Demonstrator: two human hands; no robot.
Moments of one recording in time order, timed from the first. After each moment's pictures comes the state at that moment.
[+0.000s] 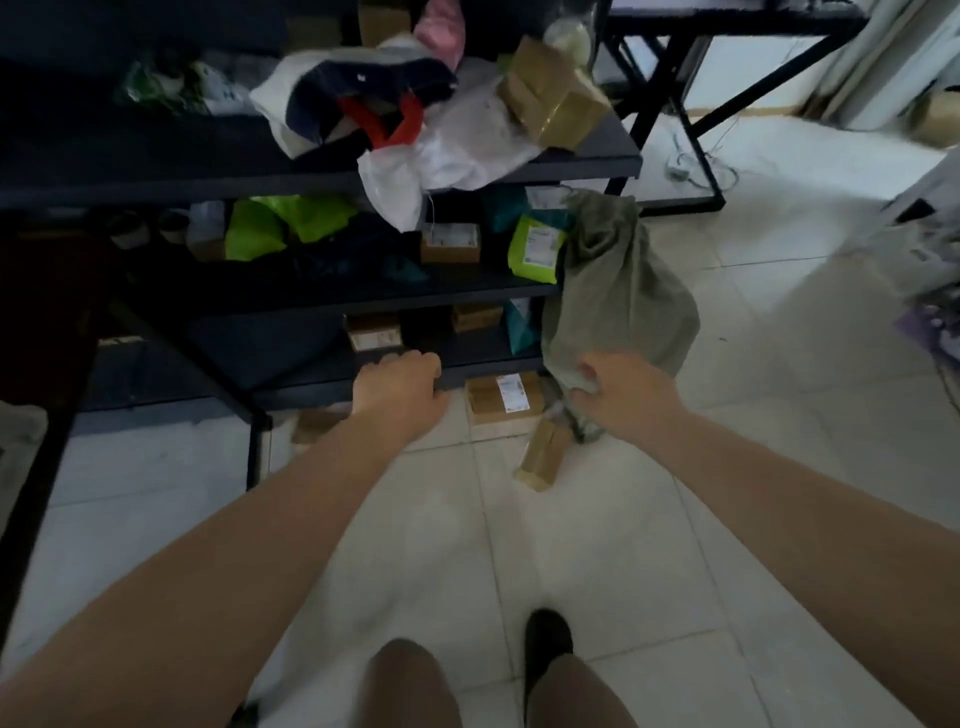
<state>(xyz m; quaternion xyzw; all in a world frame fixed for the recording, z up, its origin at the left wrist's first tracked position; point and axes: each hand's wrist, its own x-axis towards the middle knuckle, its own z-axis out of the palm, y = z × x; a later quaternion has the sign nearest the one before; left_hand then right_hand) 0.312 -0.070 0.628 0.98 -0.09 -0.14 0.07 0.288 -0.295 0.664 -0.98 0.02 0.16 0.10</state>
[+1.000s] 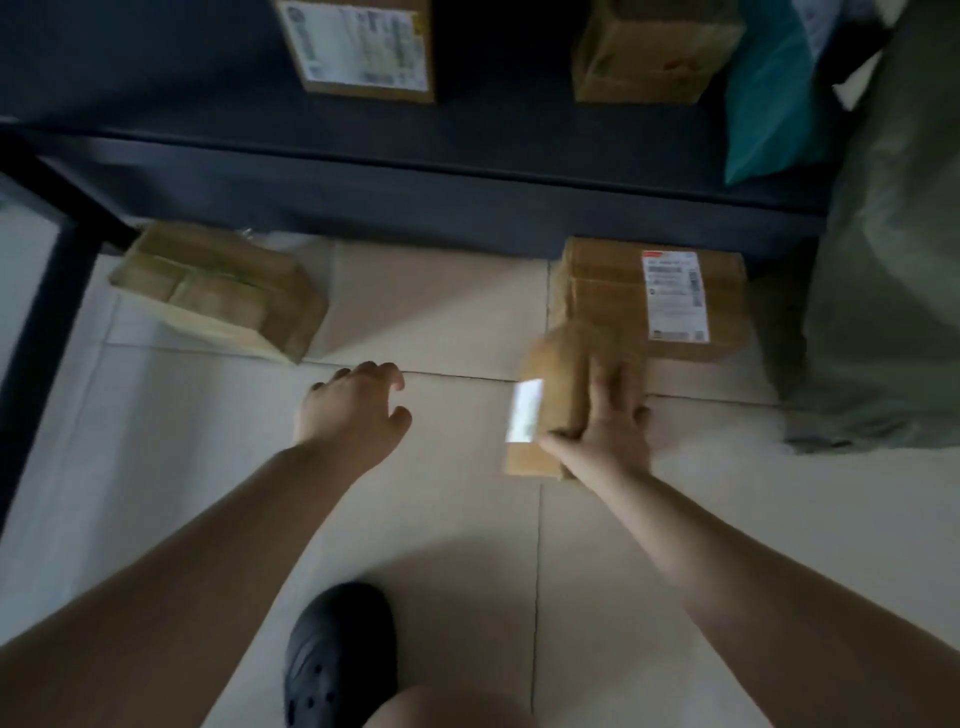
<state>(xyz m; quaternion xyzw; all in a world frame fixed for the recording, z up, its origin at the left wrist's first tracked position) 0.424 -0.034 -0.024 0.96 0.10 -0.21 0.12 0.449 -0.274 -0.084 -0.94 0.10 0.28 0.15</state>
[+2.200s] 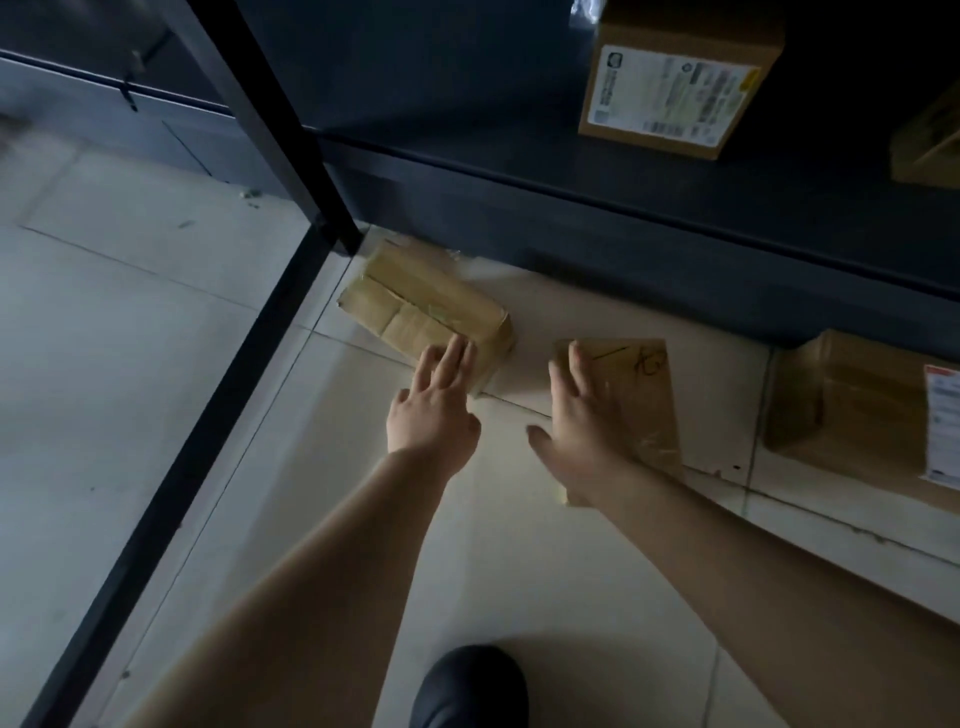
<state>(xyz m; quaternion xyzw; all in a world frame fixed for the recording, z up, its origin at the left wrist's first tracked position) 0.413 0.102 -0.086 0.95 0.23 -0.14 0.17 0.478 -0.042 -0.083 -0.92 -0.25 0.26 0.13</state>
